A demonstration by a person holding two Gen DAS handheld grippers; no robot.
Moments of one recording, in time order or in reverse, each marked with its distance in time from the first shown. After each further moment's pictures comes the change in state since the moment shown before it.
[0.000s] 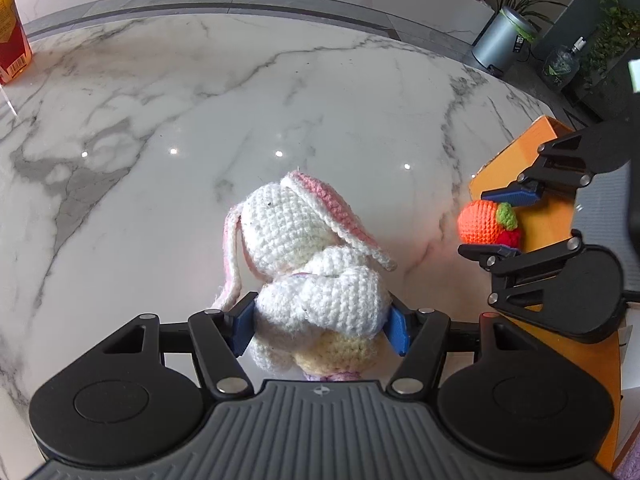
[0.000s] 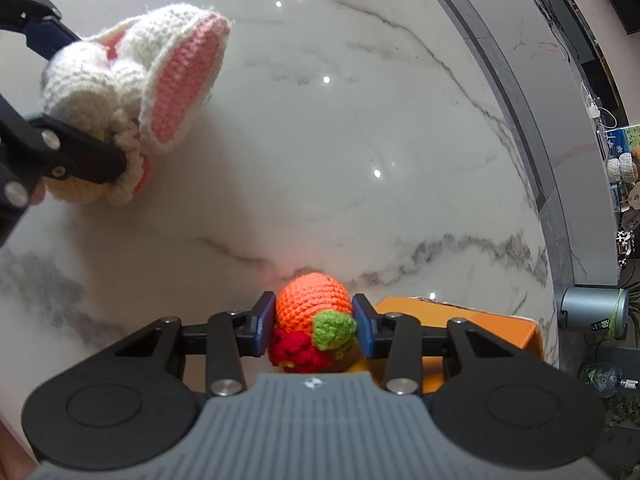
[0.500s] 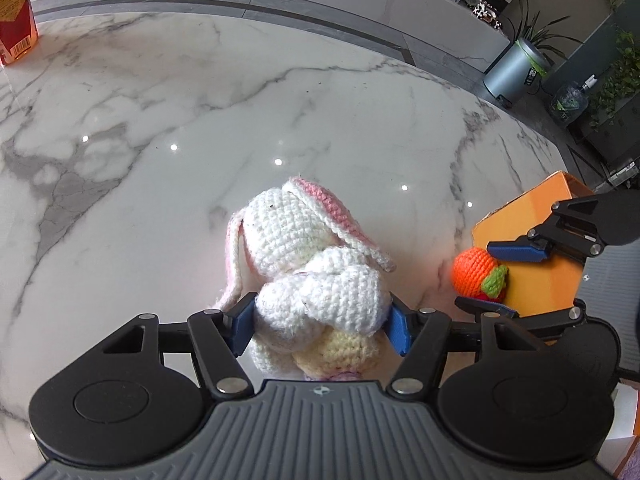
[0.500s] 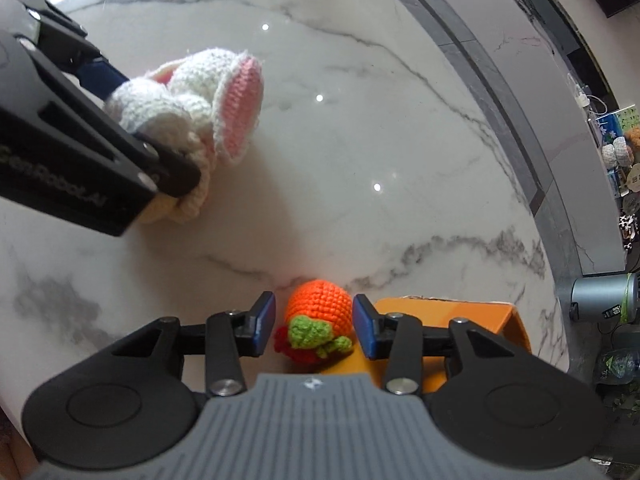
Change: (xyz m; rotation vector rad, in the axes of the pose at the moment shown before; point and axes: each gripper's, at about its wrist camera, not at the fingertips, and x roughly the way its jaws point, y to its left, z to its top) left arm 0.012 0.008 0.021 -0.106 -0.026 -0.028; right arm 0.007 -0.005 0.001 0.039 0.016 0.010
